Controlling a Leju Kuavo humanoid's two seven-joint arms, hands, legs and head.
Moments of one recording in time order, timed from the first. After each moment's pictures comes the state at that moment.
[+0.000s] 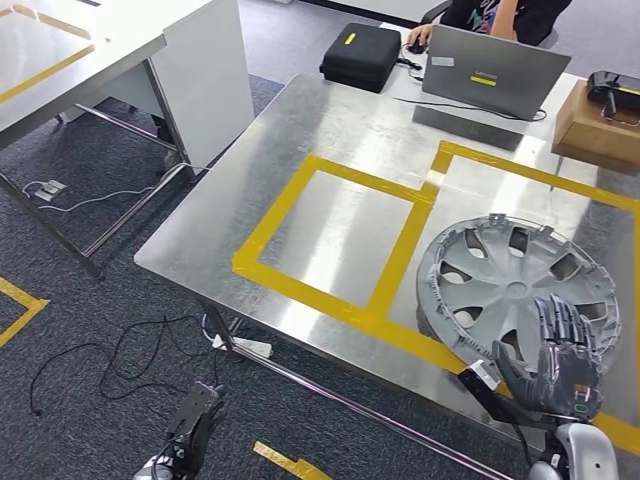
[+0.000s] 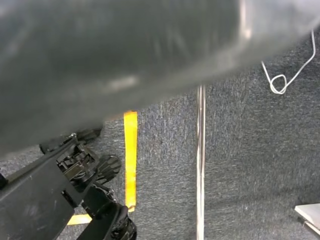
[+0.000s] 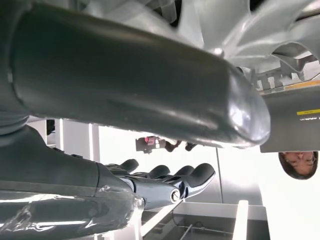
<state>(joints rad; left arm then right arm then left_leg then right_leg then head) -0.26 -0.16 0.53 -0.27 -0.48 -0.19 -0.42 0.19 -0.21 -0.19 -1.56 1.32 -0.47 -0.05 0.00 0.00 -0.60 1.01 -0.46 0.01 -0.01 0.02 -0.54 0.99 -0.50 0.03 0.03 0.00</state>
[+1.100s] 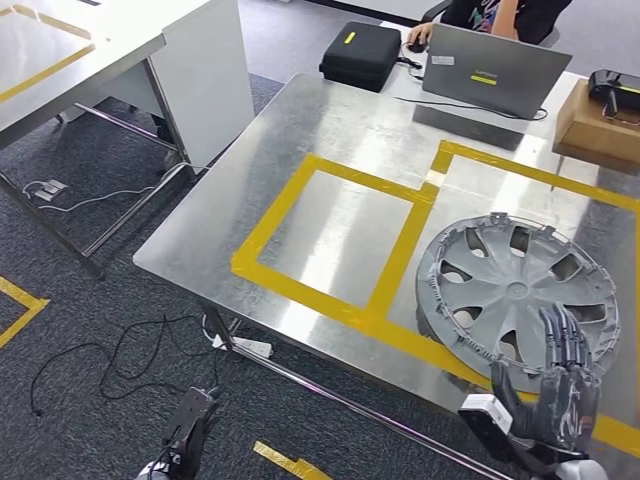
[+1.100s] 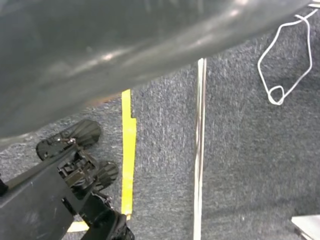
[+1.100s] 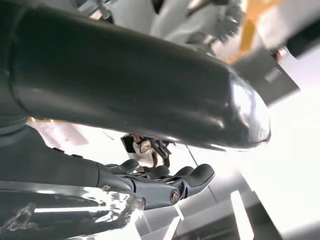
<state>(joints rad) -0.24 -0.16 0.54 -0.27 -0.47 -0.17 -0.46 0.35 -0.06 -0.17 -1.79 1.00 -0.54 -0.34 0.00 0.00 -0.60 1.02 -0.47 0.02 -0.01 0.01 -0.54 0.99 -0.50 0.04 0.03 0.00</state>
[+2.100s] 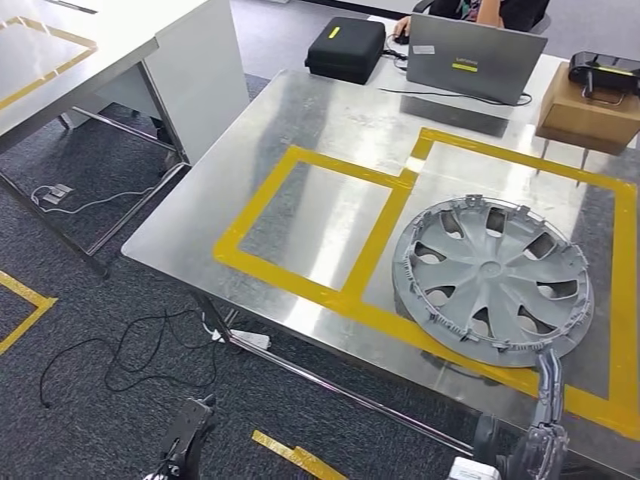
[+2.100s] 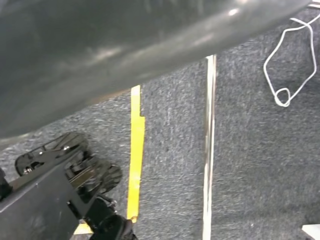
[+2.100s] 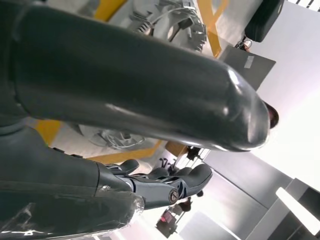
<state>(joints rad) -0.21 -0.15 0.54 -0.27 -0.47 -0.11 -0.52 0.54 0.24 -0.05 -1.90 0.75 -0.60 -0.58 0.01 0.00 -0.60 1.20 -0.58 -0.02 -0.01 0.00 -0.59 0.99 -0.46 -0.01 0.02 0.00</state>
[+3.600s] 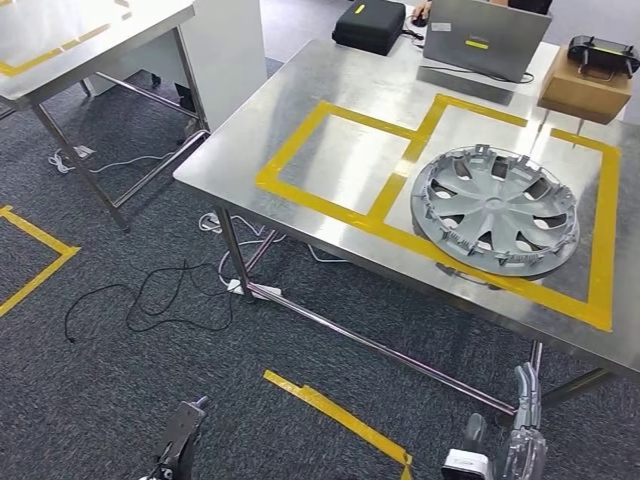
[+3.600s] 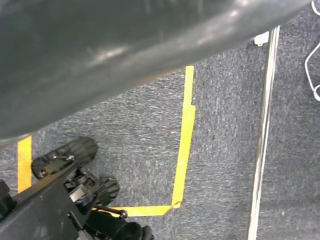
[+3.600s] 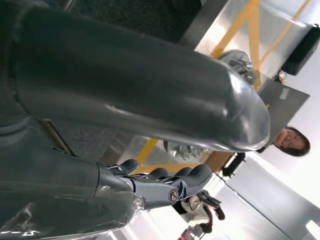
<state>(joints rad) -0.20 -0.14 0.54 -0.27 -0.47 -0.13 -0.54 0.52 0.32 -0.16 -1.76 0.75 -0.50 -0.60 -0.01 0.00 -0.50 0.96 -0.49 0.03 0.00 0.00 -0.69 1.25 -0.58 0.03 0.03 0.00</state>
